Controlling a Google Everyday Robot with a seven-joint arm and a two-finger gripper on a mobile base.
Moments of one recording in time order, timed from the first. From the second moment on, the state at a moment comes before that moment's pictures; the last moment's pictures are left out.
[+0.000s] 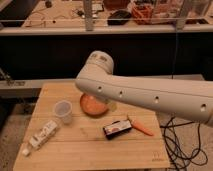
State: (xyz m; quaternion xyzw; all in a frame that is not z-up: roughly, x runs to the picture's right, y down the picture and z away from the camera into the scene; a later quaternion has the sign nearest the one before) arm -0.006 0.040 0.648 -0.17 -0.02 -0.34 0.92
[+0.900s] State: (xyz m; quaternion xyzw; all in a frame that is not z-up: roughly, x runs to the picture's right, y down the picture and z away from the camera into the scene) arm -0.035 0.035 0.671 -0.15 -0.06 -0.38 0.91
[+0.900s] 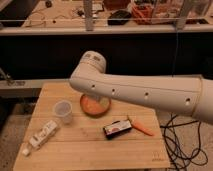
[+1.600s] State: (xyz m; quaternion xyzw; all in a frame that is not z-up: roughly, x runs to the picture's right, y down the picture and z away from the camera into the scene) arm -0.072 0.022 0.684 -0.13 -0.10 -0.42 0.89
